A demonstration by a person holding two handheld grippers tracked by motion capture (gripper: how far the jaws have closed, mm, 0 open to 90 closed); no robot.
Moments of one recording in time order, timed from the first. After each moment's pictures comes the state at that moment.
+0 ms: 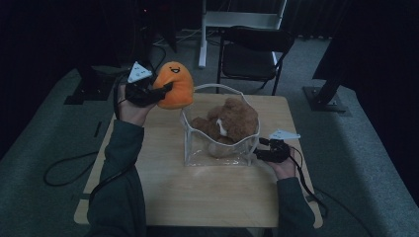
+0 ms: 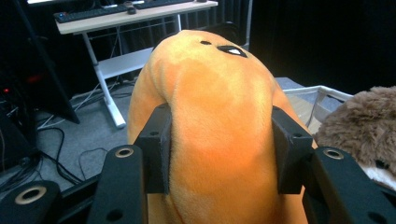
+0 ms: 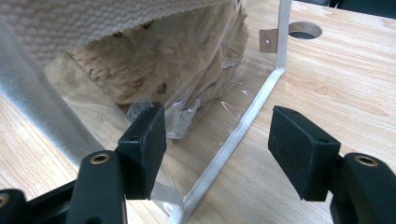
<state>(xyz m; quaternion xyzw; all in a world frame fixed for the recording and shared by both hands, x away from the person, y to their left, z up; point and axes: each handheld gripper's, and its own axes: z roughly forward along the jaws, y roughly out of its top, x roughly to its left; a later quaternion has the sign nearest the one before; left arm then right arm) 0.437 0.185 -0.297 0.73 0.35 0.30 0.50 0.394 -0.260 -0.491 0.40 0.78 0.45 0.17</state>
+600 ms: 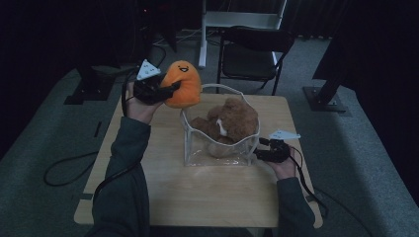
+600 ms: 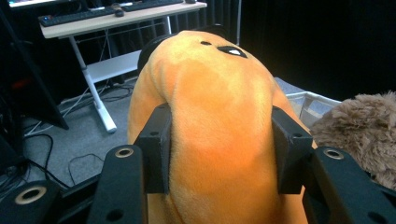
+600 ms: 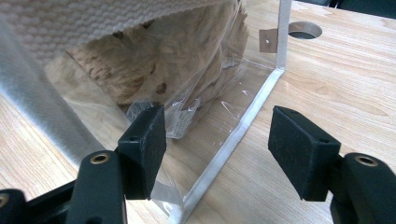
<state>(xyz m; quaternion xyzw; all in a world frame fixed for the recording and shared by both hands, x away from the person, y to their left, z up) 0.444 0.166 -0.295 0.74 0.34 0.29 0.50 0.394 -0.260 -0.491 0.40 0.78 0.45 0.17</state>
